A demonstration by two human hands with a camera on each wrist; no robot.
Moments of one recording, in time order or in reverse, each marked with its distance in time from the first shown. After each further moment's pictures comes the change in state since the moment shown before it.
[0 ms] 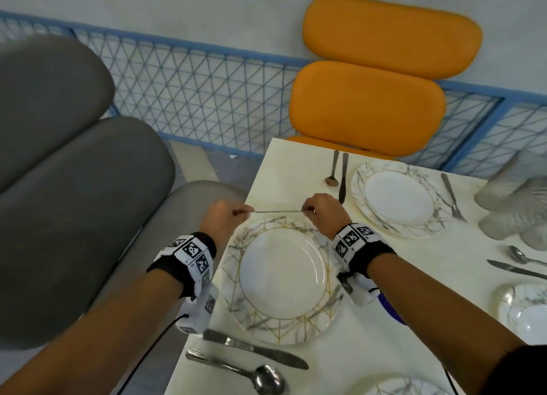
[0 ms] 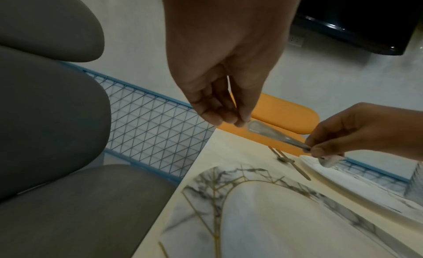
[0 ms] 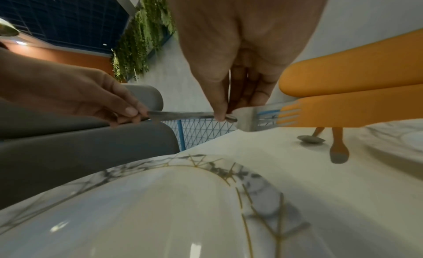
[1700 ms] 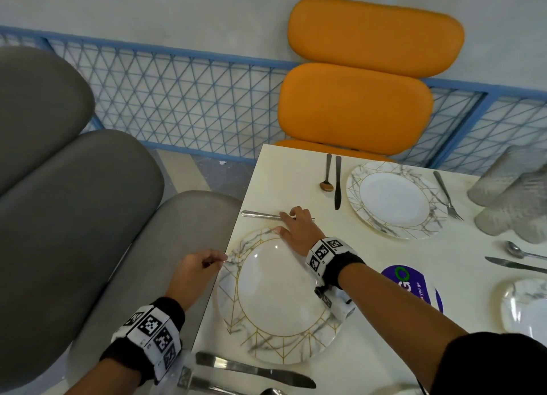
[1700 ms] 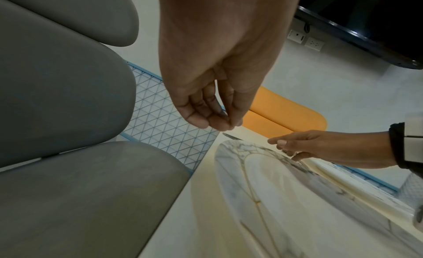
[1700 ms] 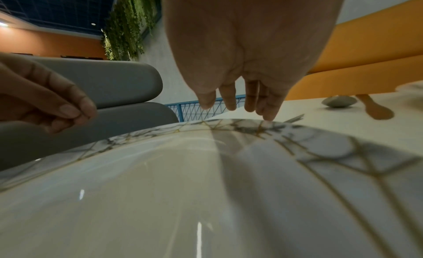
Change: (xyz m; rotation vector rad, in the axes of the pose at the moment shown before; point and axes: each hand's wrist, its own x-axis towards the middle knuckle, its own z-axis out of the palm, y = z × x) left_hand -0.049 -0.052 -0.002 -0.082 0.007 -0.096; right_hand 0.020 -0.009 0.060 -0.022 -0.111 0.063
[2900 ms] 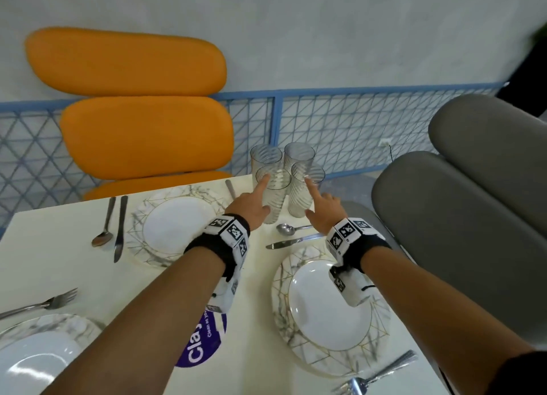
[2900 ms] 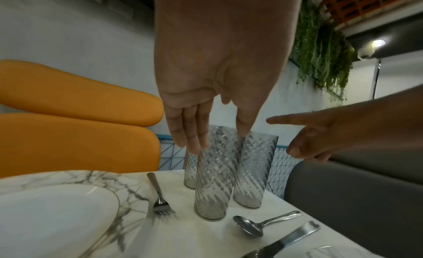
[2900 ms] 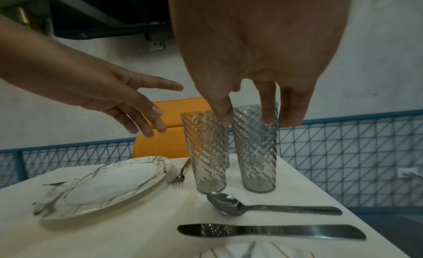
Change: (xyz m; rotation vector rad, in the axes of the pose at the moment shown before) left_hand -0.004 0.410 0.368 0.441 -0.529 0.603; right_hand -0.245 0.373 -0.208 0.042 0.233 0.716
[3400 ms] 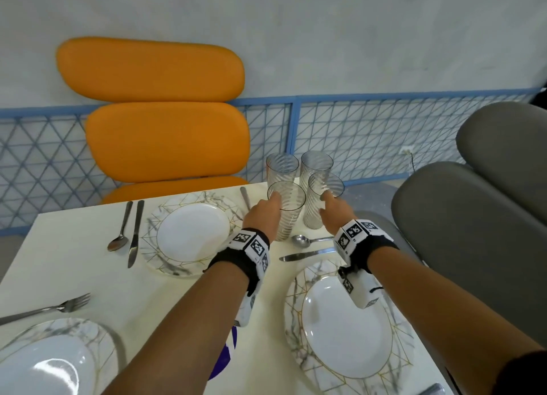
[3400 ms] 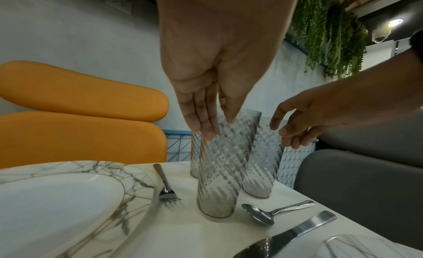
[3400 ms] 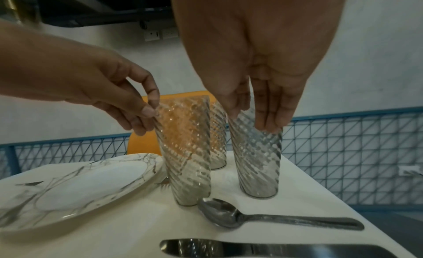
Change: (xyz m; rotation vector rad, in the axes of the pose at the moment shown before) left_hand 0.019 -0.002 0.014 0.165 0.210 -0.005; right_hand 0.038 -0.007 0.002 0.096 0.036 0.001
